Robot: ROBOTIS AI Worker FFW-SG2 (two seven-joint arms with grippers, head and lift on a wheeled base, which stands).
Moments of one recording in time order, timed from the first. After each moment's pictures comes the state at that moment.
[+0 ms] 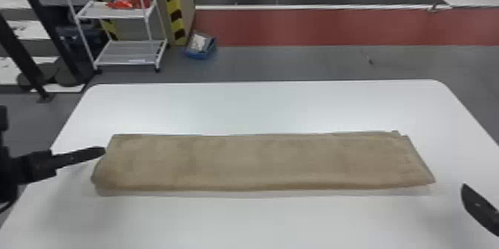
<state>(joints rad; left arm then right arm) -0.14 0.31 0.50 -1.58 -0.05 1.07 -0.95 0.45 -0.07 -0.63 -1.95 -0.11 0.19 0.77</state>
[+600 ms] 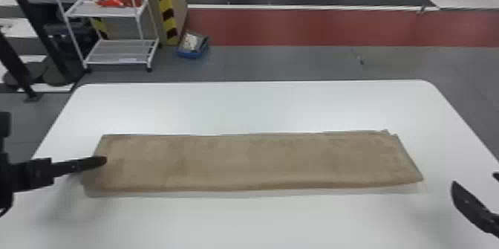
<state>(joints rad) -0.15 0.31 0.46 -1.53 -0.12 1.07 -1.04 0.45 -0.07 -0.64 -1.94 -0.11 0.17 0.77</state>
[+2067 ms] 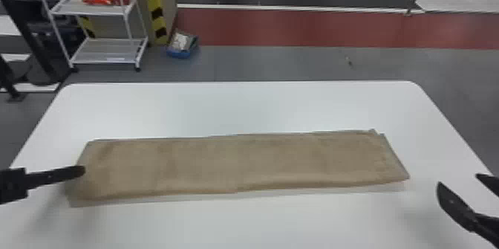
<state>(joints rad) -0.04 0.28 0.47 -1.78 -0.14 1.23 -0.99 0.45 -0.07 -0.65 -1.92 -0.11 0.17 0.77</state>
